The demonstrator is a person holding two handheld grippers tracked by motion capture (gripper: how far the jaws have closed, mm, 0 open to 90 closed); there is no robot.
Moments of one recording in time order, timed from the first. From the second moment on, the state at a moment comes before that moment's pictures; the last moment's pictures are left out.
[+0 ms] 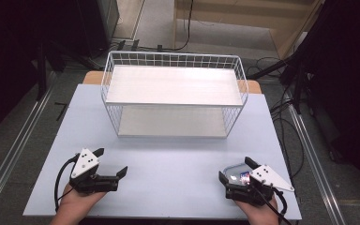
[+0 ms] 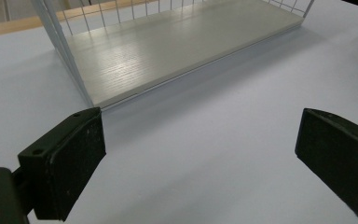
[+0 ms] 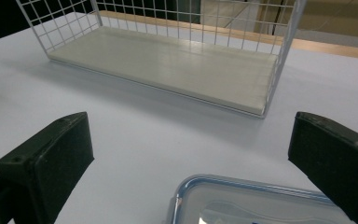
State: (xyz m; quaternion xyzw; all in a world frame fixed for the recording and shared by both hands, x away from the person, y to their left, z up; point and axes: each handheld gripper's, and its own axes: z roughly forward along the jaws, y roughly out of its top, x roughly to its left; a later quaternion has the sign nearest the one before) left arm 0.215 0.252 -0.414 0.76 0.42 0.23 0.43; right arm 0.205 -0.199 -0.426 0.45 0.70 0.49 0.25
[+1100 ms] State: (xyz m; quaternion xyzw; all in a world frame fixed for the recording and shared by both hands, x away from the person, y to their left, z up) left arm 0.228 0.239 -0.422 0.76 0.42 0.22 0.44; right arm 0.190 -0.279 -0.444 0.54 0.67 0.41 0.30
